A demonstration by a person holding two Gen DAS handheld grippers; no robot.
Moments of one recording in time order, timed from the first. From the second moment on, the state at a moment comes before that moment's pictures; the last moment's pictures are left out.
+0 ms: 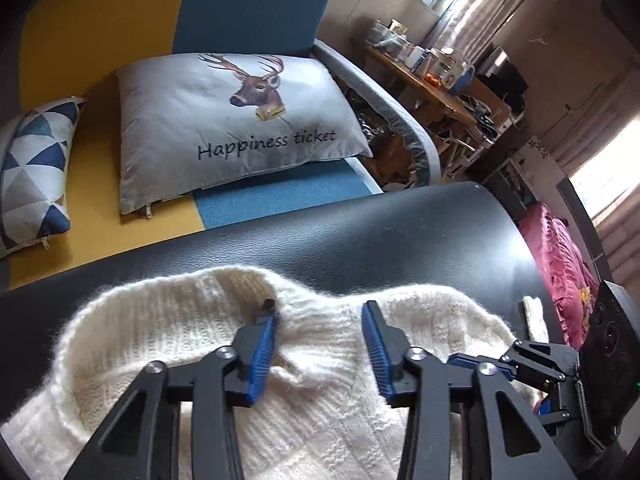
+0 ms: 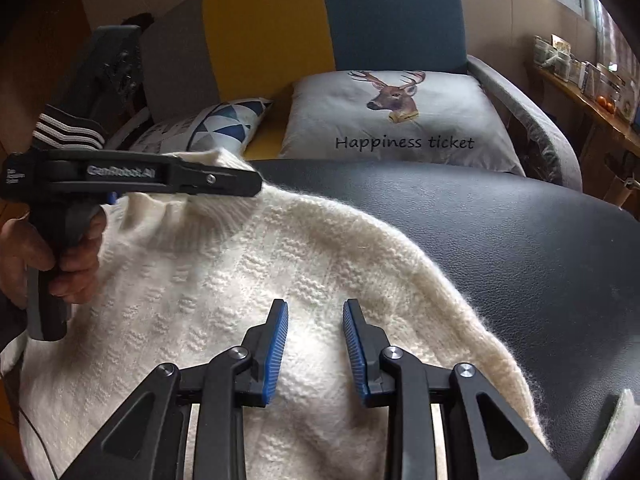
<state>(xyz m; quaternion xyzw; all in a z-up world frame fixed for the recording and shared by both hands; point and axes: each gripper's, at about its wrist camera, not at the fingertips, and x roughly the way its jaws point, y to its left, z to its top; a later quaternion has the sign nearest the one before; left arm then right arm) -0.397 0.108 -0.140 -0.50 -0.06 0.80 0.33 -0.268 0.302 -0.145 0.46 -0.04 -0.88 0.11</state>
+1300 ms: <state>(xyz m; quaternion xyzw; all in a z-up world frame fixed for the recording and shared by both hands) -0.273 -0.046 -0.150 -0.42 -0.13 0.88 0.17 -0.373 0.172 -0.144 0.51 -0.28 -0.76 0.29</state>
